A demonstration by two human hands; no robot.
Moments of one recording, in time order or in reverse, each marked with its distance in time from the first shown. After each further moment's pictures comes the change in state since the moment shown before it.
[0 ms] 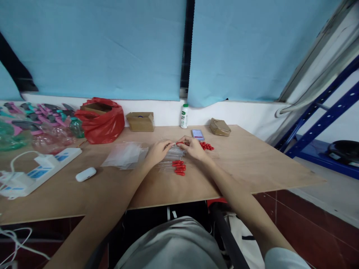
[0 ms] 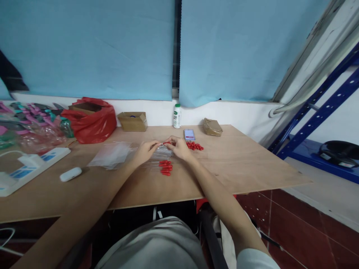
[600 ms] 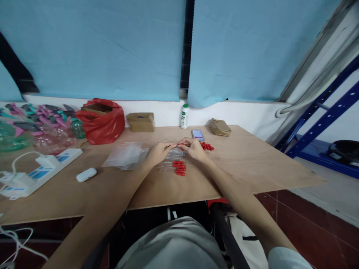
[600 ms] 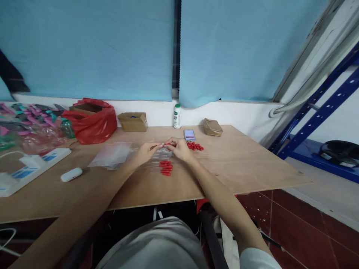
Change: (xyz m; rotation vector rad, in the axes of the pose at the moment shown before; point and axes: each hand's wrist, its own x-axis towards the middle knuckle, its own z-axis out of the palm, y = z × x) left_hand -0.001 0.004 -0.001 -0.136 -0.024 0.032; right_hand -0.003 0.004 0.004 0.106 0.023 0.025
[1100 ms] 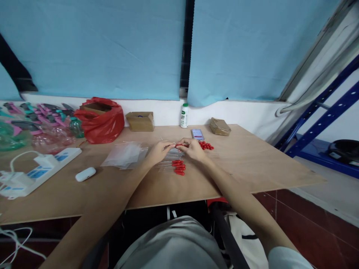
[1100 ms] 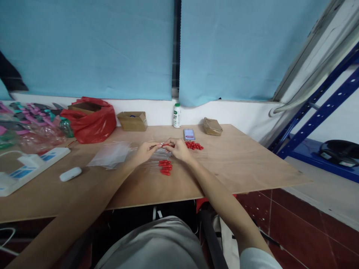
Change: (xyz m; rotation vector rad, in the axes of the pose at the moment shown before) left_hand 0.000 -0.004 0.004 -0.015 -0.009 -0.025; right_hand -0.003 -0.005 0.002 -0.062 -0.042 0.006
